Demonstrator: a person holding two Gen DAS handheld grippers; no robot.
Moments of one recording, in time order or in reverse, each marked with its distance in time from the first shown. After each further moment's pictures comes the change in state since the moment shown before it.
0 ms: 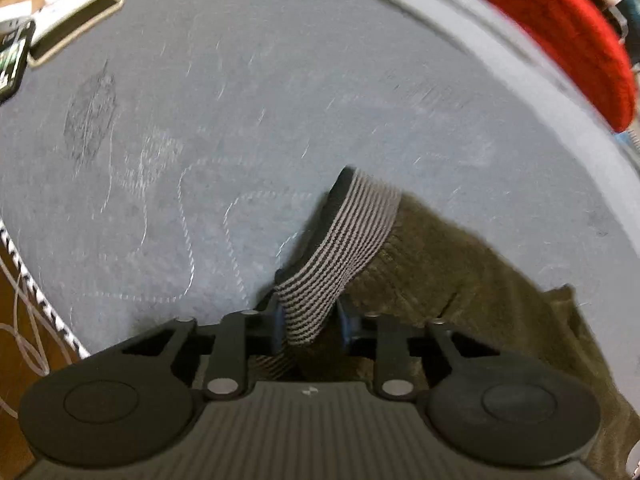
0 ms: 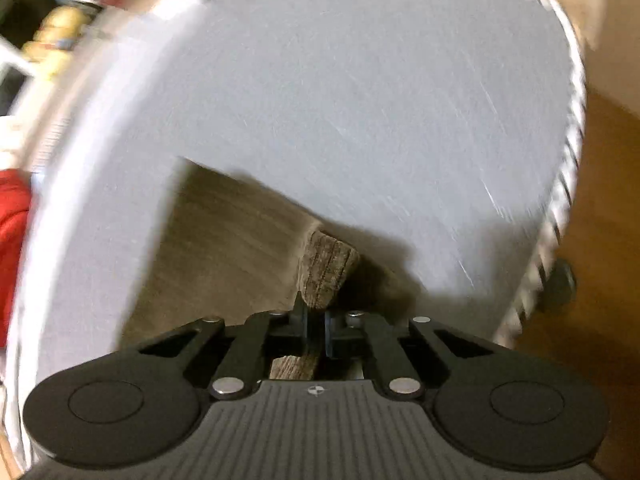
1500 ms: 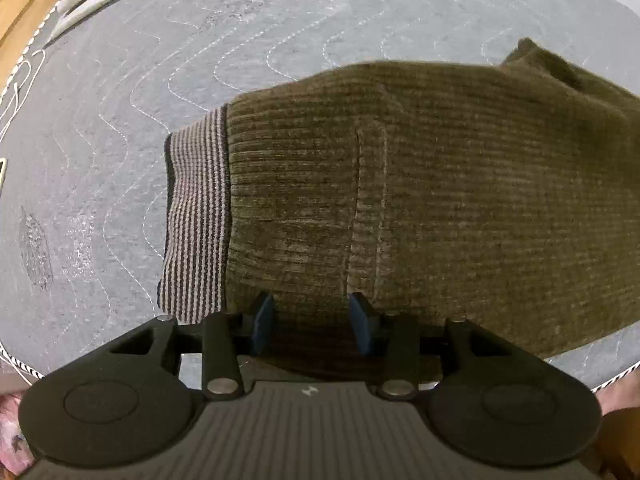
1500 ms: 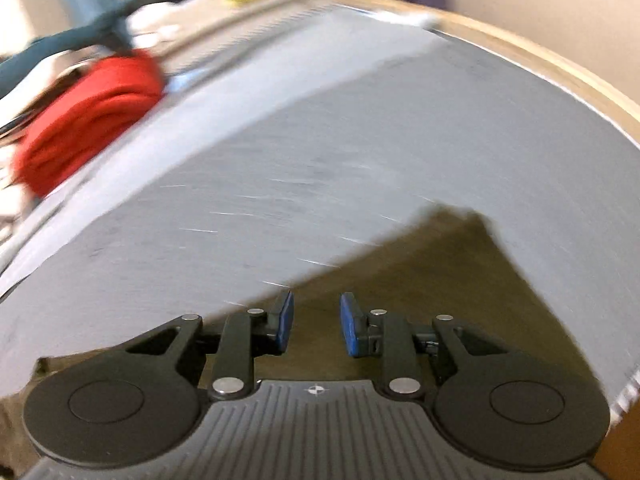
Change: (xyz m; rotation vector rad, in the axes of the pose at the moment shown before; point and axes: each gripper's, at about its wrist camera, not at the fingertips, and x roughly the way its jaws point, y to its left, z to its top) left arm 0.033 -0.086 -0.065 0.688 0.145 0.149; right arm 0.006 0.141 -0.035 -0.548 -0.045 0.163
